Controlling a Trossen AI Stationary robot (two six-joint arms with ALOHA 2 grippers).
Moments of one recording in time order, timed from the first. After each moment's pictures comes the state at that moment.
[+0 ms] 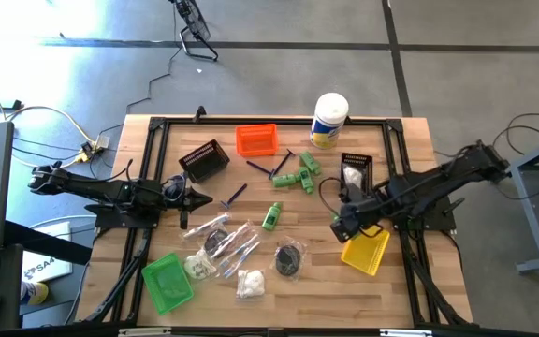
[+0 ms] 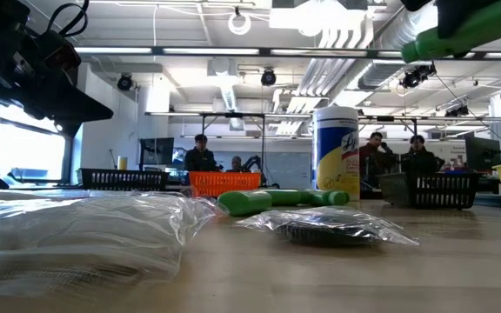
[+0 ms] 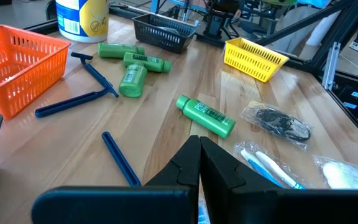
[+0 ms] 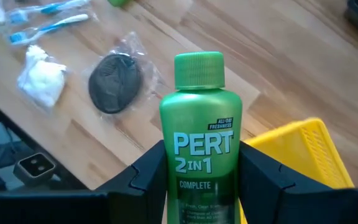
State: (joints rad) left arm -0.15 0.26 0.04 0.01 -0.26 -0.32; right arm 0.39 1.29 1.21 -1.16 0.10 1.37
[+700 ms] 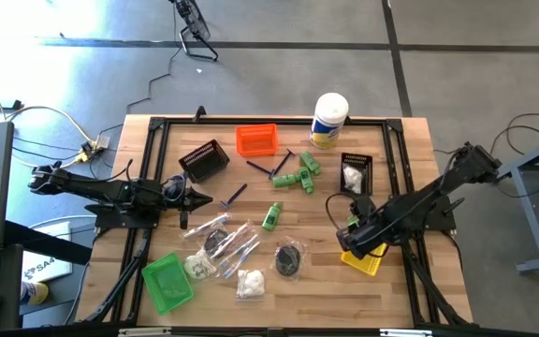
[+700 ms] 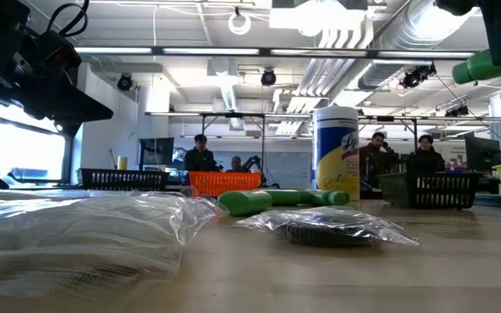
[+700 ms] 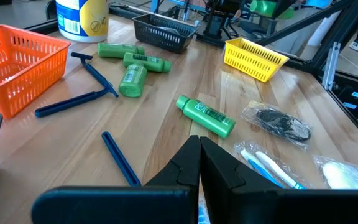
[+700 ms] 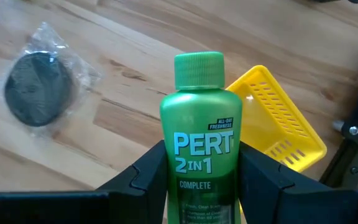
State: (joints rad) left arm -0.15 0.26 0.04 0.01 -0.26 -0.32; right arm 0.56 1.39 1.21 -1.34 0.18 1.73
